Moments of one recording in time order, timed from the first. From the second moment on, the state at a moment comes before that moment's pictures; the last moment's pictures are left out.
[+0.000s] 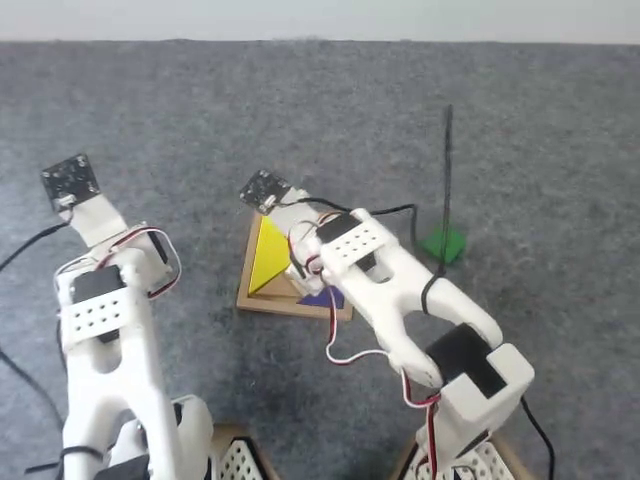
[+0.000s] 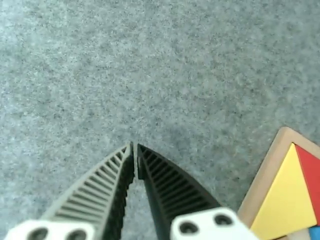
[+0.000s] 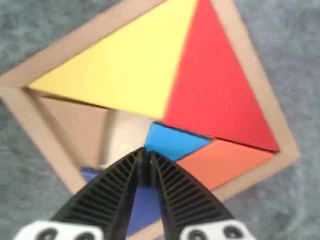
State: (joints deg) left arm -26.0 -33.5 57.5 44.8 13.5; right arm -37.7 10.9 21.3 48.8 18.2
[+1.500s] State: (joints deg) left arm -26.0 -33.5 57.5 44.8 13.5; right arm -43.3 7.4 16.3 59.6 16.5
